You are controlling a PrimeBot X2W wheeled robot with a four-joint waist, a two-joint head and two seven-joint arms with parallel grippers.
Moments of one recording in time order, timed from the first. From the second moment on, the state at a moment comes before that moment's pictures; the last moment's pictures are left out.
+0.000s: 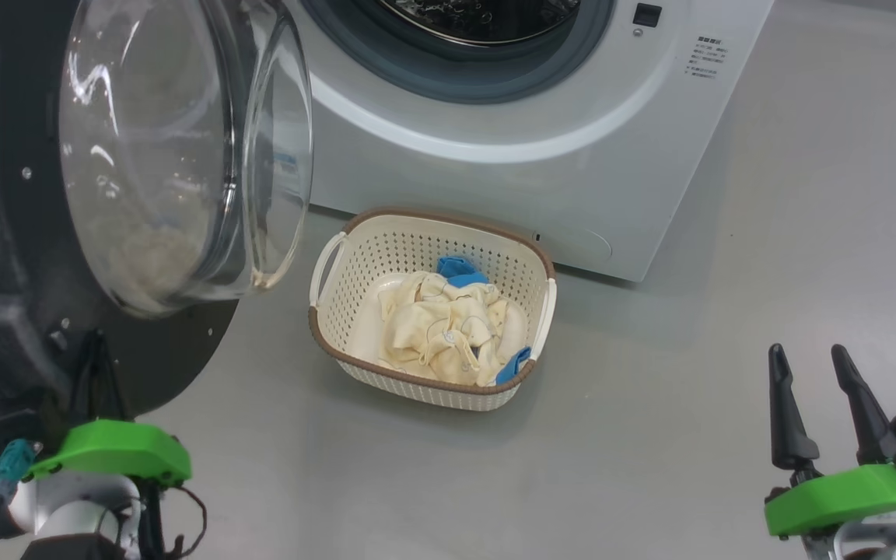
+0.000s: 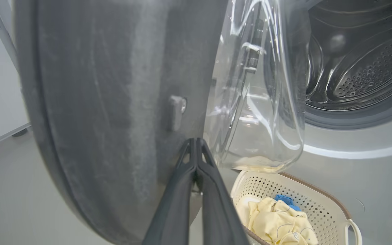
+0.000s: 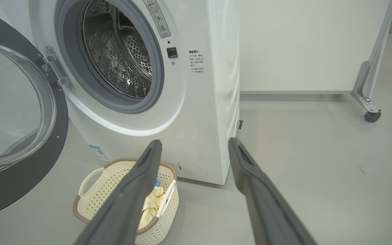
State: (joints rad) left arm -0.22 0.29 -0.24 0.25 -0.53 0.25 -0.21; right arm 0.12 -0.04 -0.08 -0.02 0.20 0.13 -0.18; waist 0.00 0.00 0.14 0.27
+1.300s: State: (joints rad) left arm -0.56 0.36 -0.04 0.72 -0.49 0.25 -0.25; right arm 0.09 -0.04 -0.07 -0.02 0.20 0.13 -0.17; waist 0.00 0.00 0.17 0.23
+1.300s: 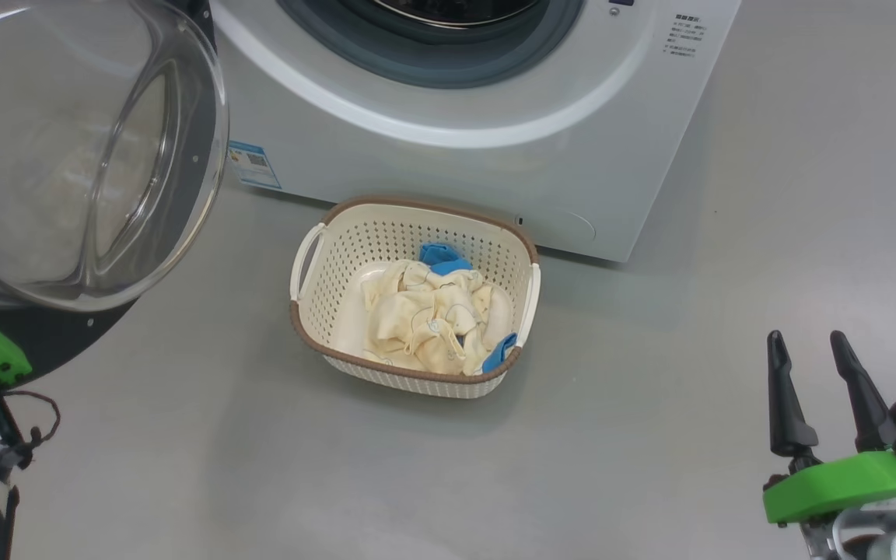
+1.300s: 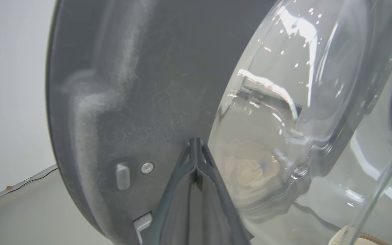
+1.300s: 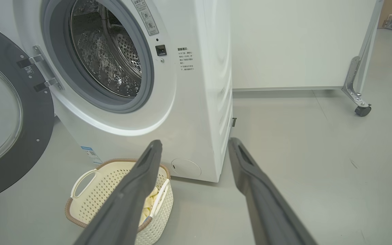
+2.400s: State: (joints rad) left arm -0.45 0.26 0.18 0.54 -0.31 0.20 -0.25; right arm 0.07 -0.04 -0.08 -0.02 0.20 0.13 -0.17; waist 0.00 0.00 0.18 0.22
